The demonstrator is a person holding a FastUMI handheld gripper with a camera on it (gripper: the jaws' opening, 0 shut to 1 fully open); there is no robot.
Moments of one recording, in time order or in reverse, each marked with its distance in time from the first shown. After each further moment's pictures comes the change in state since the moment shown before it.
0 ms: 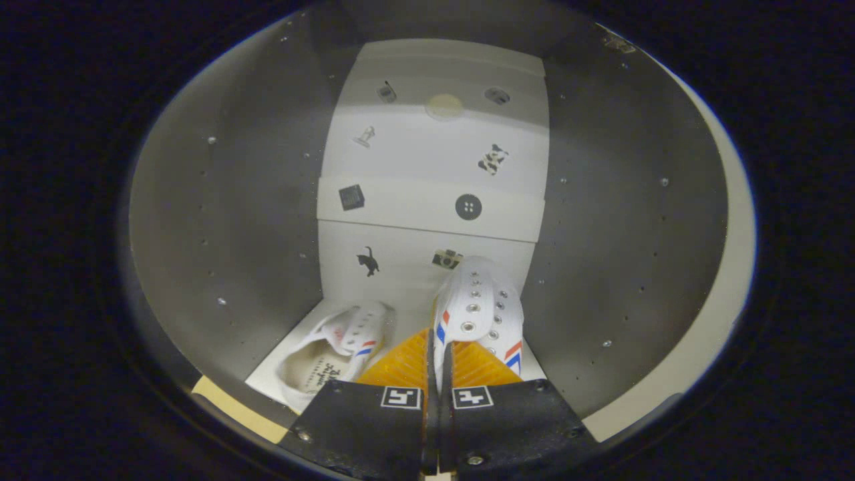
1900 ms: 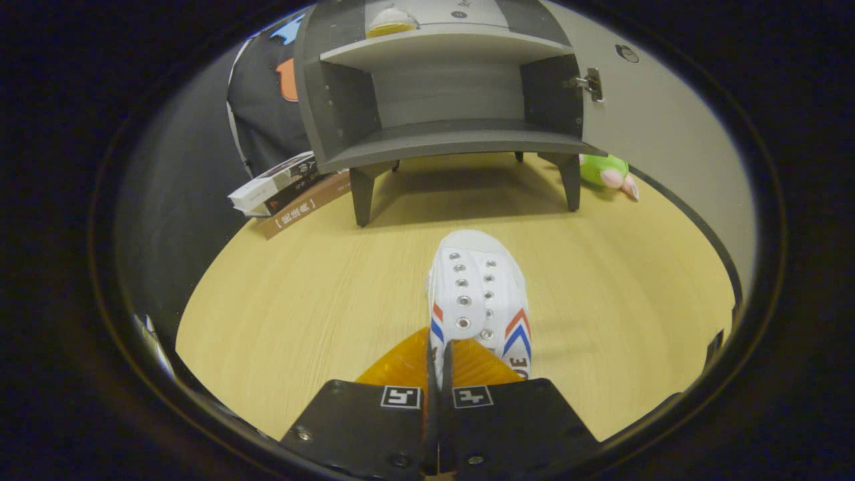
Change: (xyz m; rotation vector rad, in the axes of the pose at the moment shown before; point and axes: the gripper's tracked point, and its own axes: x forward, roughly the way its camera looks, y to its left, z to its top) arm -0.180 0.122 -0.456 0.195 0.440 0.136
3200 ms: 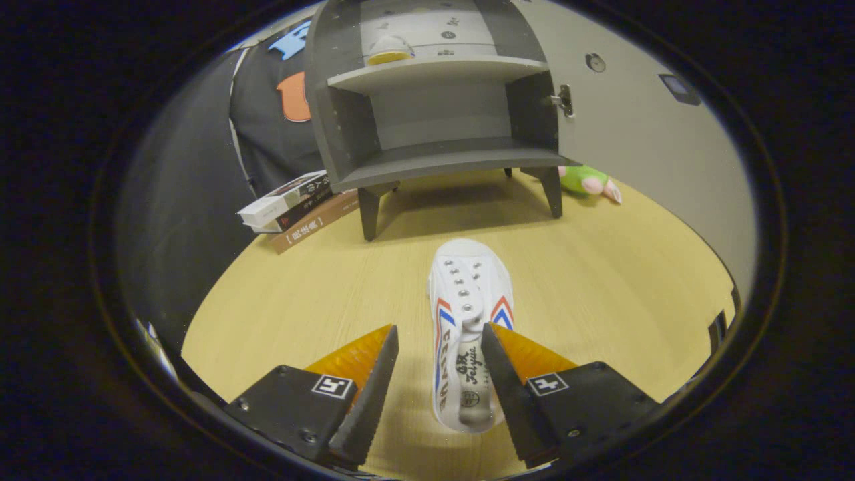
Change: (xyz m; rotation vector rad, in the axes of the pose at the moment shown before) arm -0.020 0.012 -0.015 0.001 -0.092 0.003
